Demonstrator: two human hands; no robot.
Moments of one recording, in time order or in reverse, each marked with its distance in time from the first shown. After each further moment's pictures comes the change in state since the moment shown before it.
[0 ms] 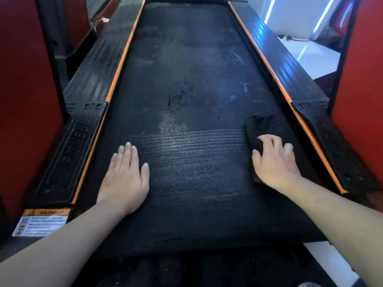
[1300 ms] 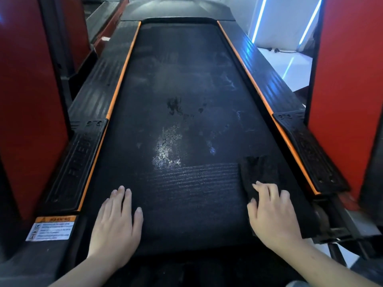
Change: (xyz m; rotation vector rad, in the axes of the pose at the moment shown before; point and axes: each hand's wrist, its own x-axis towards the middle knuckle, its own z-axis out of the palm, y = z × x) left_hand -0.092 0.003 -0.001 -0.037 0.096 0.015; right_hand -0.113 0.026 0.013 -0.067 0.231 -0.120
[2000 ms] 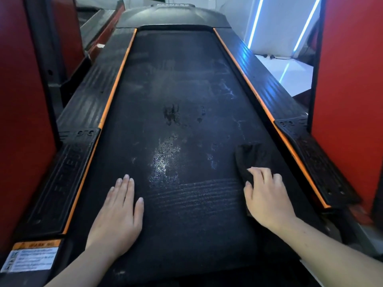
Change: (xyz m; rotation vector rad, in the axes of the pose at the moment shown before) left_hand 0.063 0.002 0.008 -0.070 -0.070 0.053; right_hand 0.072 -0.002 0.019 0.000 -0.014 -0.014
